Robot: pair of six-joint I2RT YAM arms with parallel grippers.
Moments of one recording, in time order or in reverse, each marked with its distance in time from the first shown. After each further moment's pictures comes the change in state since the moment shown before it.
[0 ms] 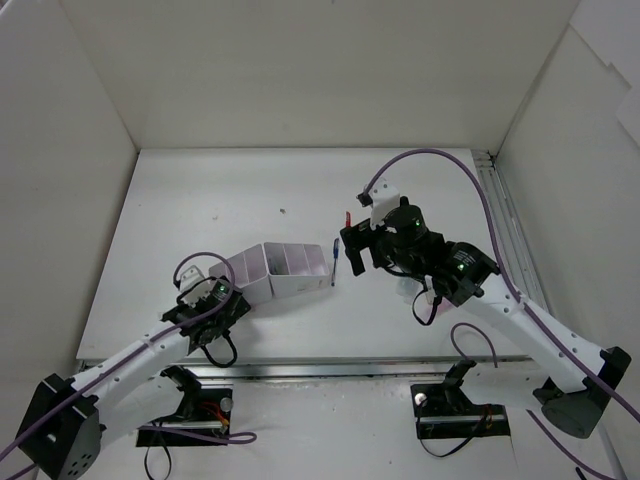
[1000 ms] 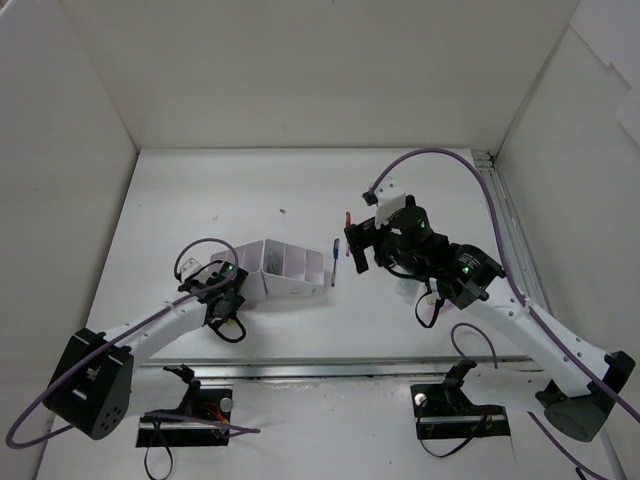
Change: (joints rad) left arm 0.106 0.252 0.105 0.024 0.009 -0.108; right arm 0.000 -0.027 -0.004 0.010 0.050 -0.009
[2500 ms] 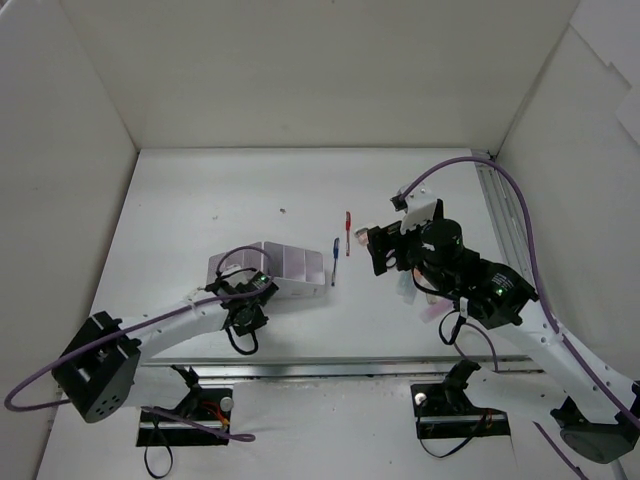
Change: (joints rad) left arm -0.248 0.075 0.068 -0.105 0.145 0.109; right arm 0.000 -0.163 -0.050 0.006 0.065 -0.009
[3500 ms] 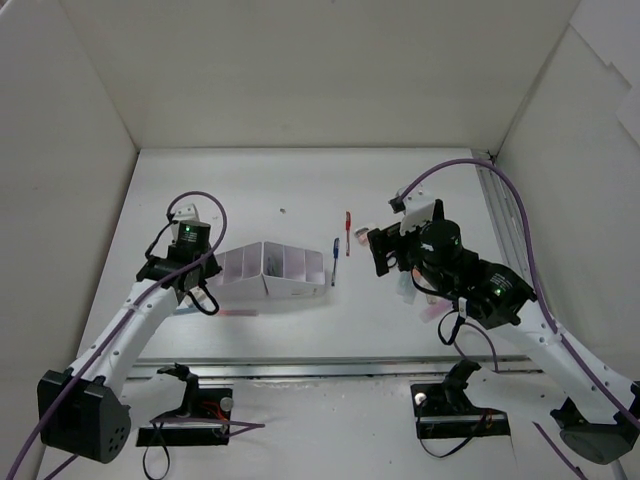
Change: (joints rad) left arm 0.457 -0.210 0.212 0.066 -0.010 0.653; right arm -0.007 -0.003 -0.015 0.000 0.013 -0.044
